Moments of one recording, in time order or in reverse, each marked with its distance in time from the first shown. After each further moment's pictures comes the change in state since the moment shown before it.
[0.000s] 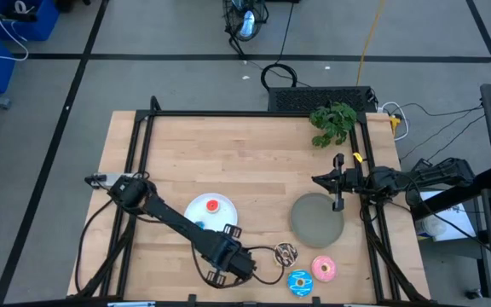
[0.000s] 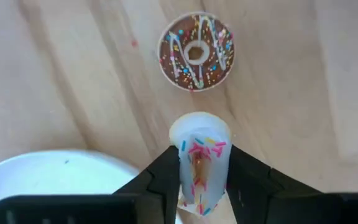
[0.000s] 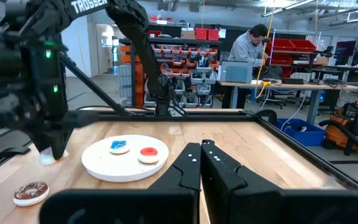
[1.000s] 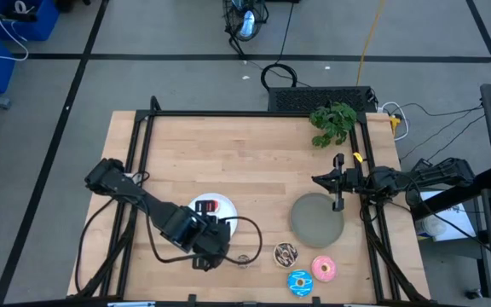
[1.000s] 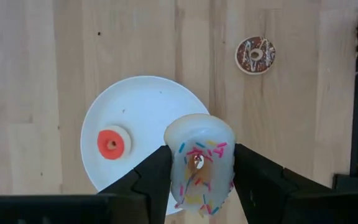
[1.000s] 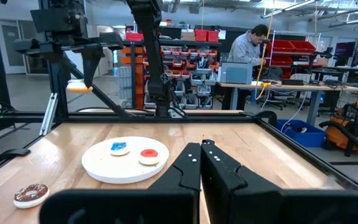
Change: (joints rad) left arm -0.013 -0.322 -0.006 -0.213 -0.184 -0.305; right arm 0.000 0.000 0.000 0.006 0.000 0.000
